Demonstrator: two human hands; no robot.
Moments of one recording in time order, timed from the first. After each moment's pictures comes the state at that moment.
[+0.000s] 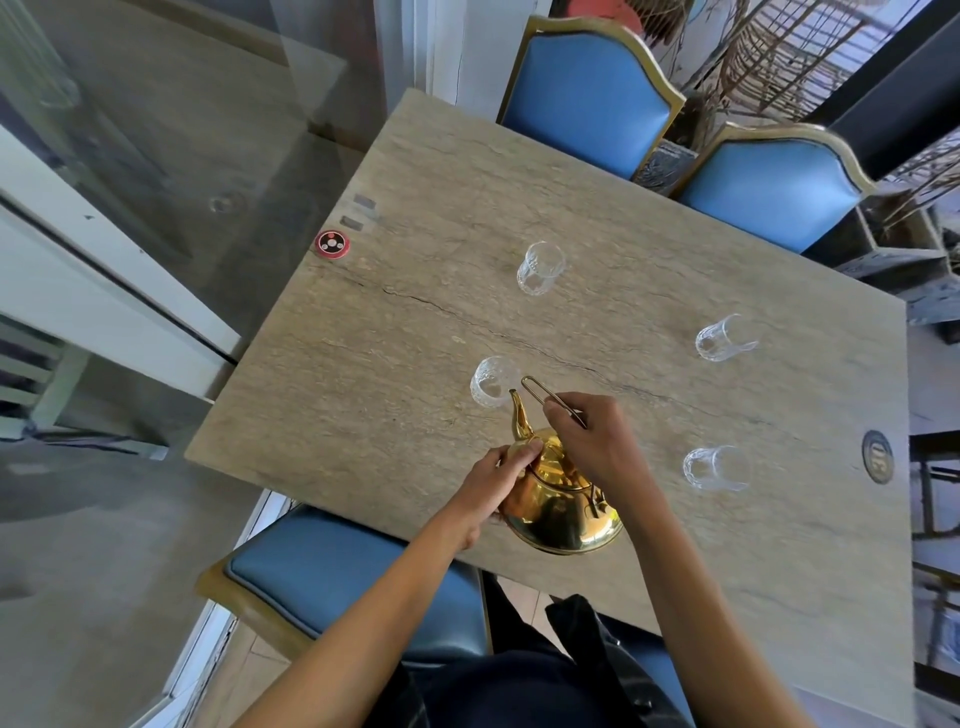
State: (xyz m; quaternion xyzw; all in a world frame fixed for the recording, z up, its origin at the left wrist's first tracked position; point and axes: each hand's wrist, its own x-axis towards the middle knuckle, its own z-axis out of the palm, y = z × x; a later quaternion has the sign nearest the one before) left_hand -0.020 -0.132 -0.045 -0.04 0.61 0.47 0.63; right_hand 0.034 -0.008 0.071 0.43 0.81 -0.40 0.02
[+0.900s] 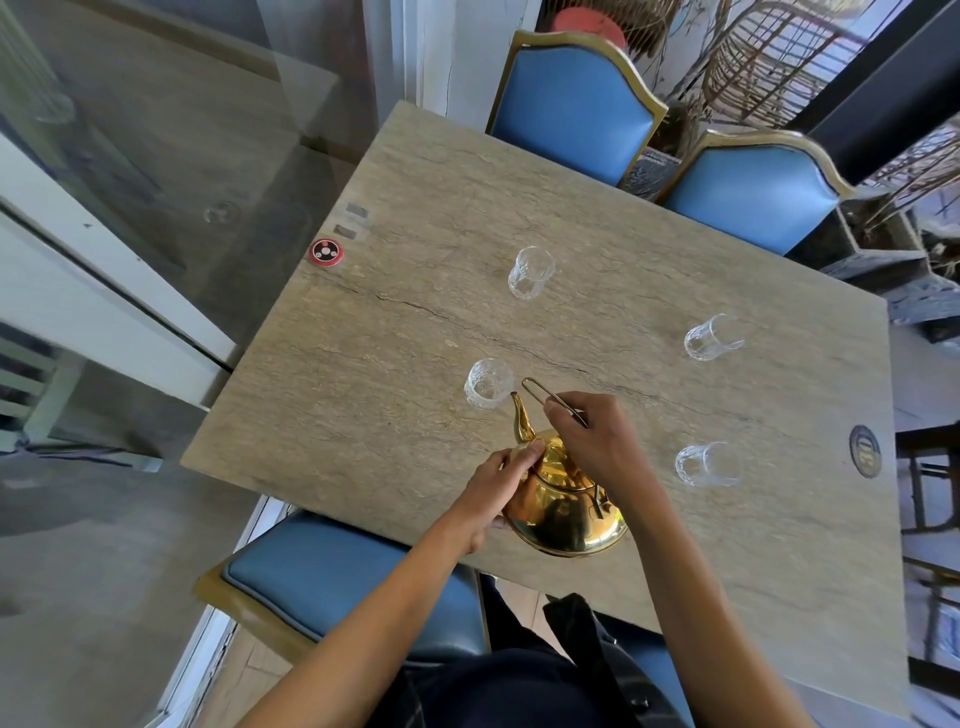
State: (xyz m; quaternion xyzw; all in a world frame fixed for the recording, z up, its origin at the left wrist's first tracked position) left_hand -0.011 -0.130 -0.038 -0.03 0.61 0.47 0.64; right_hand 0.042 -0.009 0.086 0.43 0.81 -0.39 0.02
